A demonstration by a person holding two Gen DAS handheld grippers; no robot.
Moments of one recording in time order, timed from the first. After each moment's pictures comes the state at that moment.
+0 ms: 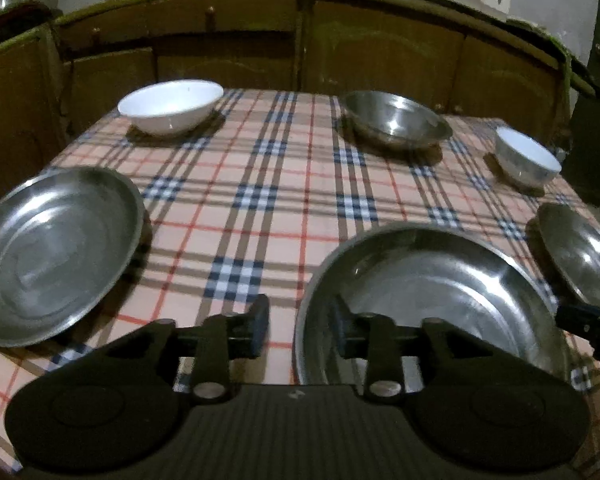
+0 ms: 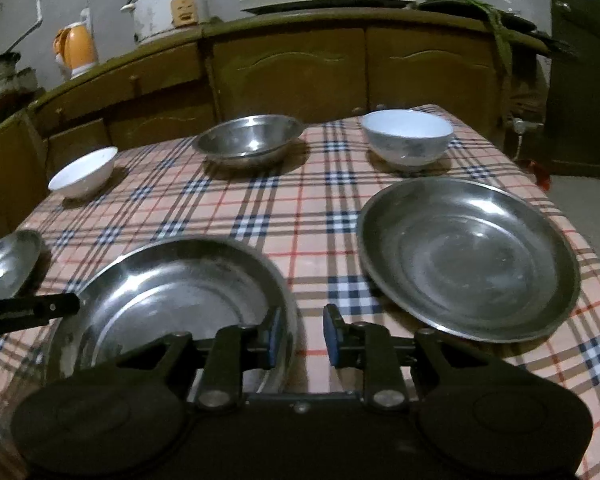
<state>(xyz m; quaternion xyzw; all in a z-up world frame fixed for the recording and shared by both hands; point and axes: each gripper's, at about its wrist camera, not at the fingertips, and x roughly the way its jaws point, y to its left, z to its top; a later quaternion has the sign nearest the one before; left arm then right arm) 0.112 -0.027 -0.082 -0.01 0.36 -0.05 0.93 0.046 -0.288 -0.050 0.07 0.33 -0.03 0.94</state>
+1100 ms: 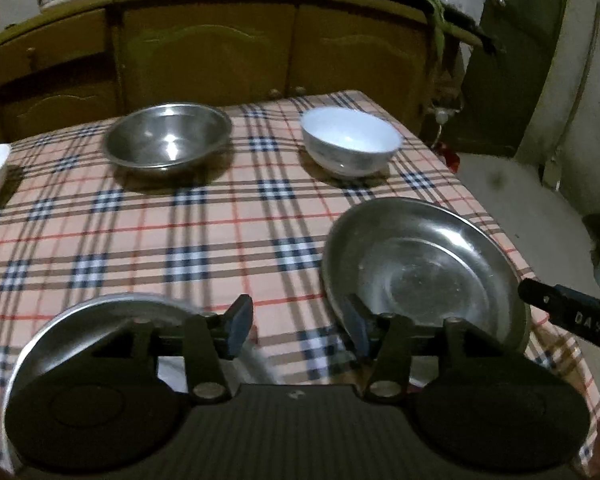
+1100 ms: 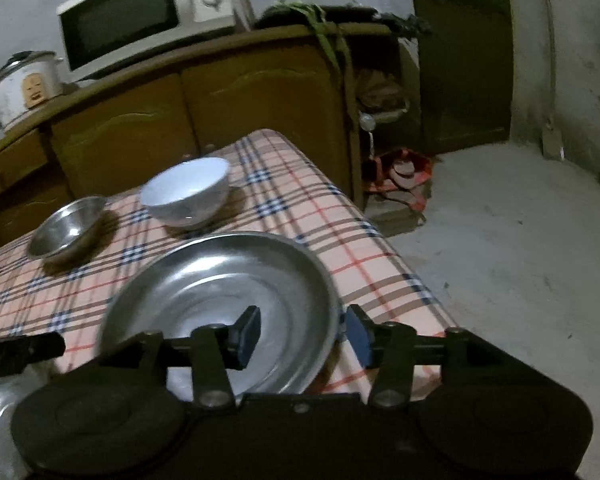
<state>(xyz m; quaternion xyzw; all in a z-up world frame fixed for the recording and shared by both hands) 0.150 -0.209 -0.074 0.03 0.37 -0.20 0.91 0.043 -0.473 -0.045 0.14 0.30 -0.19 0.92</state>
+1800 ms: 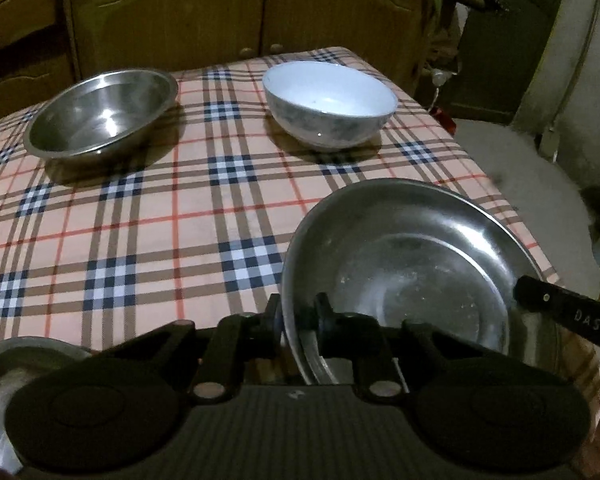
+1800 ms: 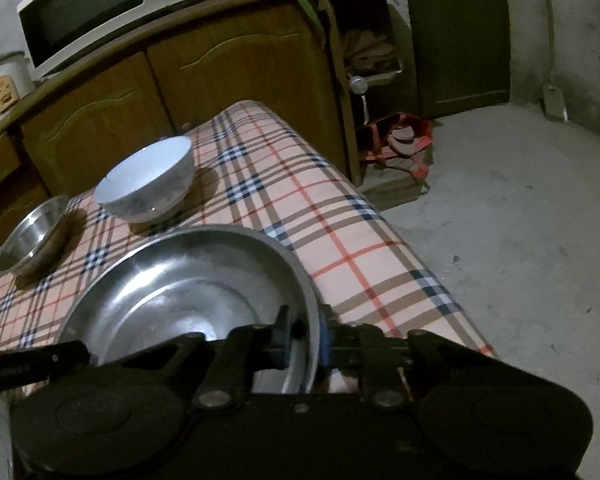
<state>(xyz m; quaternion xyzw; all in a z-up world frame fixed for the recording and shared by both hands) 0.198 -0.249 -0.102 0.04 0.42 -0.22 0.88 0.083 -0.508 -0.075 0.19 0.33 -0.18 0.91</state>
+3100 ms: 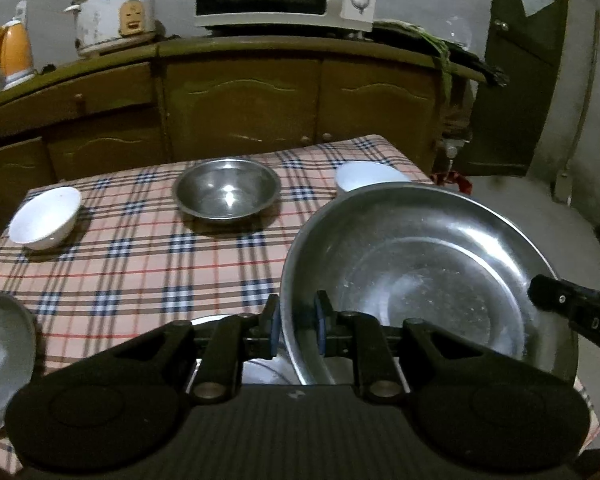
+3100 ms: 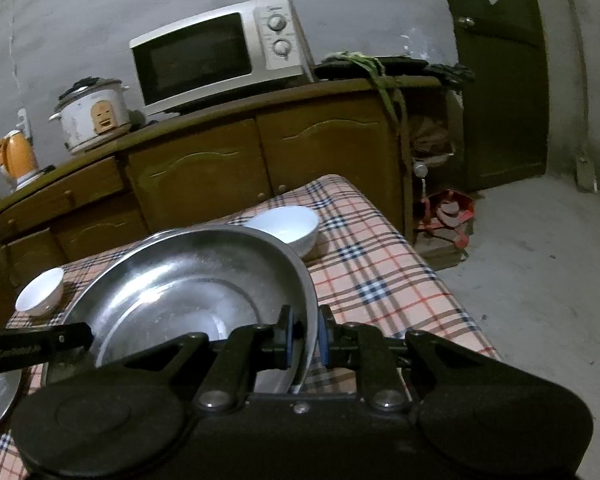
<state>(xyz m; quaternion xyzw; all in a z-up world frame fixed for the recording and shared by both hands) 0.104 -0.158 -0.001 0.04 0.33 -0.17 0.93 -0.002 -0.399 0.036 0.13 0.25 -0.12 0.95</state>
